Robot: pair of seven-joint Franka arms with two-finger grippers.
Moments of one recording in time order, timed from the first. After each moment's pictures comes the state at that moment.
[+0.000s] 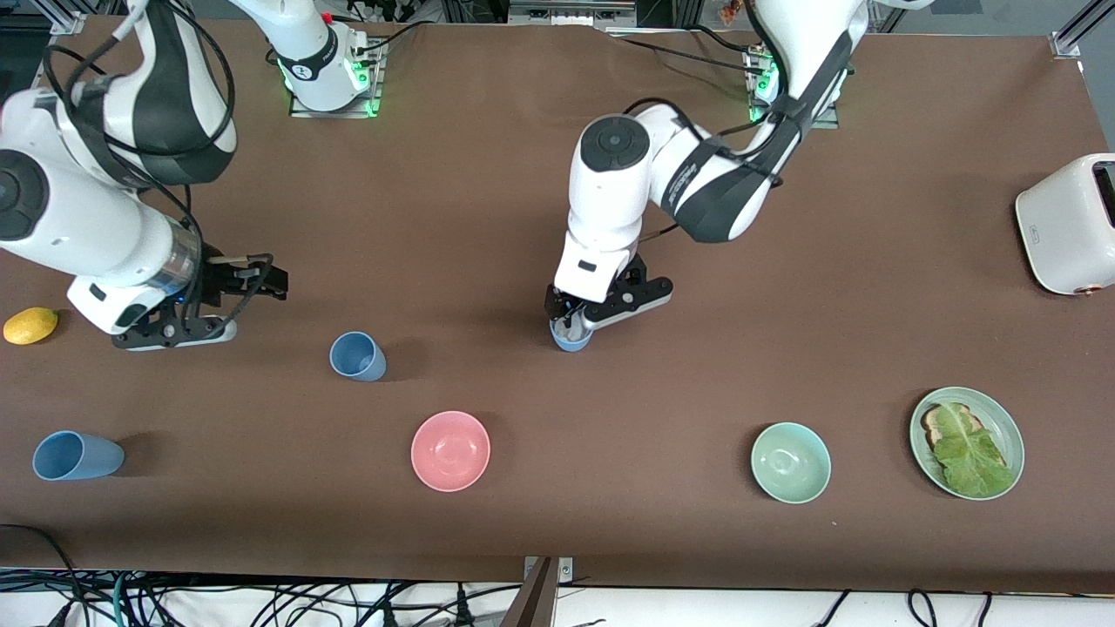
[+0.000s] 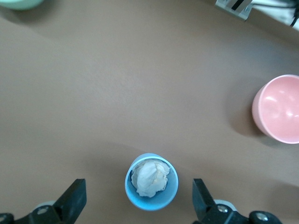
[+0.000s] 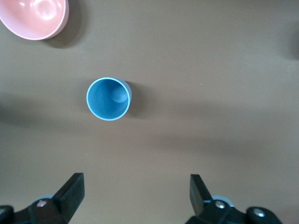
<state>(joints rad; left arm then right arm) -0.46 0.56 -0.29 -1.41 0.29 2.10 -1.27 0.15 0.29 0.02 -1.60 0.00 1.81 0.04</state>
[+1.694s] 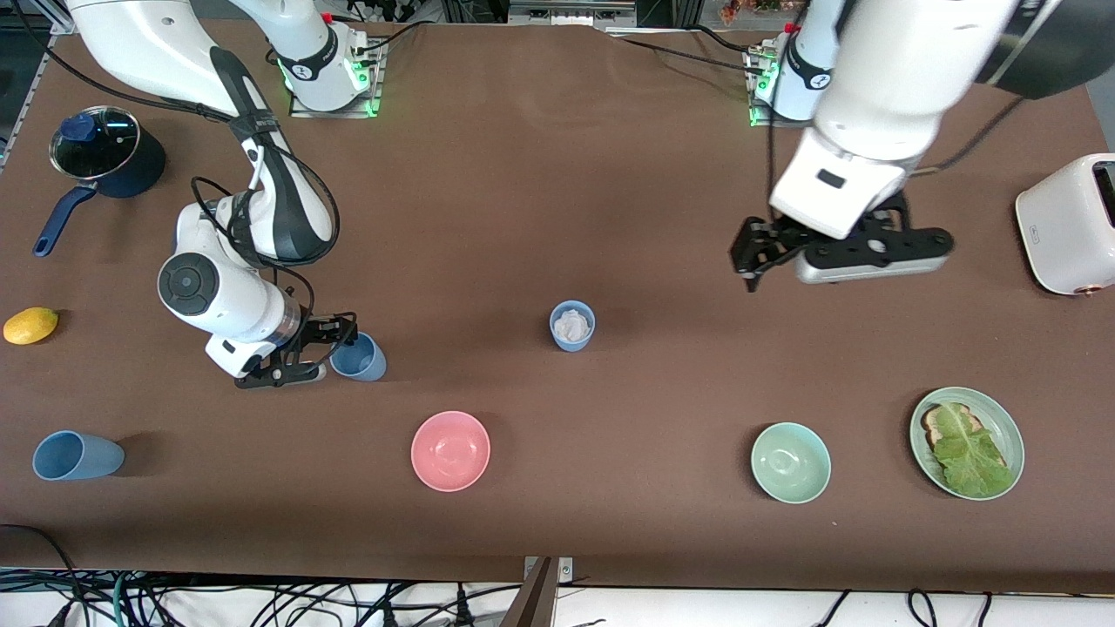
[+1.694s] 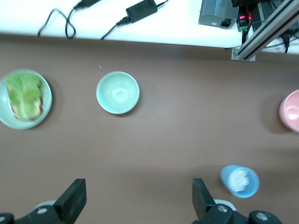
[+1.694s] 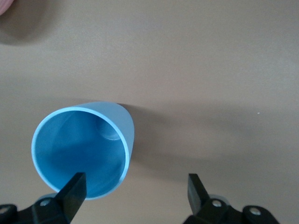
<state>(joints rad) -0.17 0.29 -0.27 -1.25 0.21 1.70 -0.50 0.15 0.50 0.05 -1.79 0.01 2.24 0.04</state>
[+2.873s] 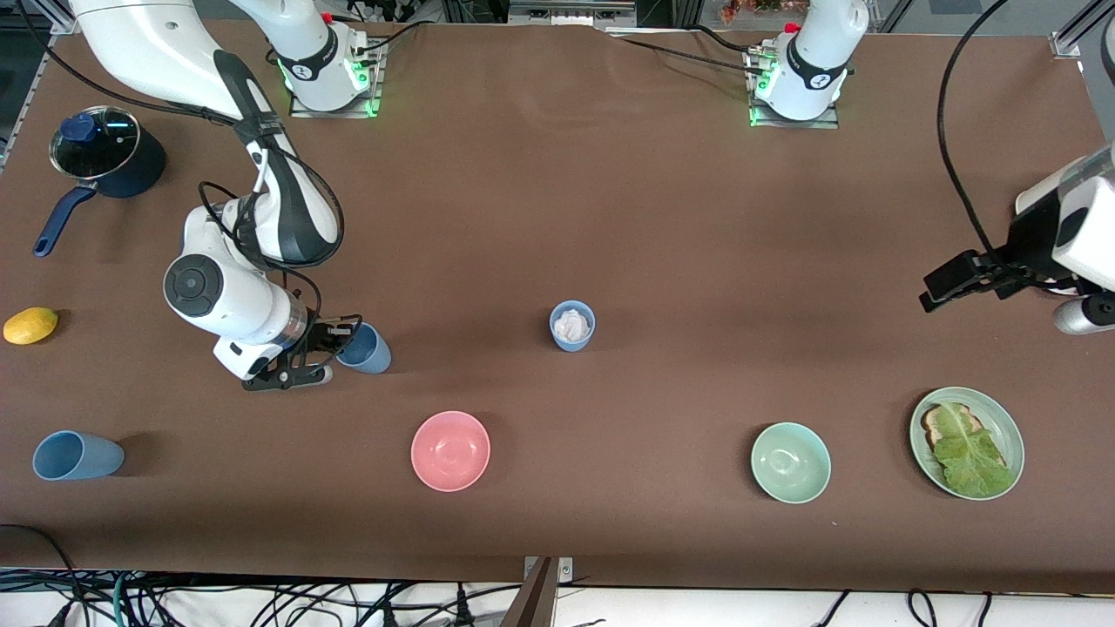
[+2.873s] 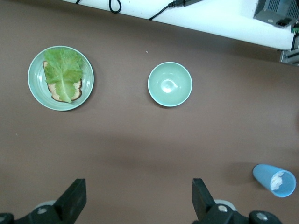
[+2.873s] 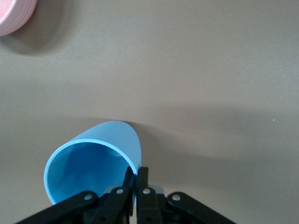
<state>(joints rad) 0.03 0.27 -0.11 -1.27 -0.01 1.61 -0.24 0.15 0.51 0.06 -1.78 0.04 2.26 0.04</state>
